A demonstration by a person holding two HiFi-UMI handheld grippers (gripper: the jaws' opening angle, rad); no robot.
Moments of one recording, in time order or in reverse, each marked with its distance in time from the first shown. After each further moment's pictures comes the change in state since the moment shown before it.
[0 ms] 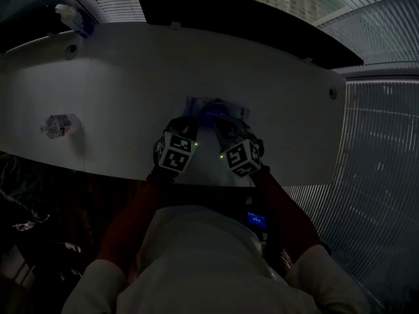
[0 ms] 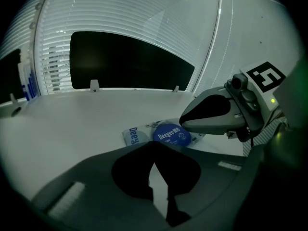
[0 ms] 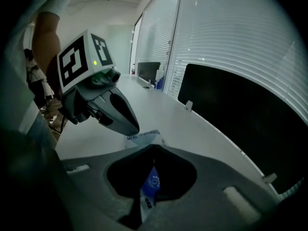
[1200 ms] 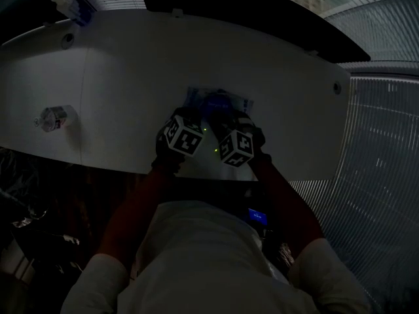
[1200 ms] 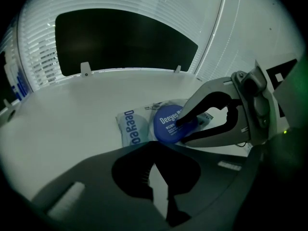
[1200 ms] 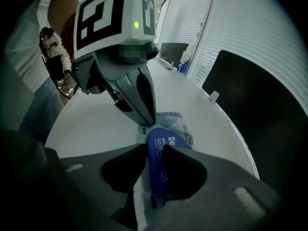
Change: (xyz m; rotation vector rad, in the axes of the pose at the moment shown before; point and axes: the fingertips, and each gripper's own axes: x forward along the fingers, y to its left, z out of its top) left arm 0.032 -0.003 -0.033 0.032 0.209 -0.011; right arm 0.035 0.034 -0.046 -0.253 0.196 0.127
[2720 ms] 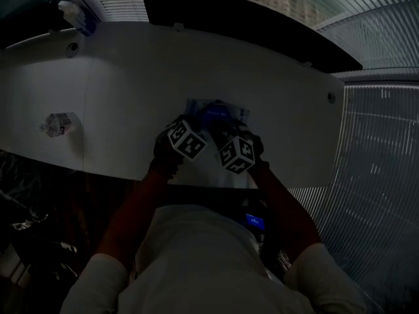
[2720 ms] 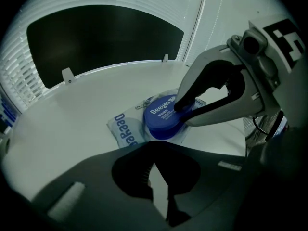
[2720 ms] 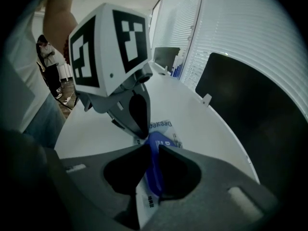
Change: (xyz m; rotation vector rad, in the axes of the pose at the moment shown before) left arm 0.008 -0.004 -0.005 0.186 0.112 -0.044; right arm -0.019 -0.017 0.021 0.080 -0.049 0.001
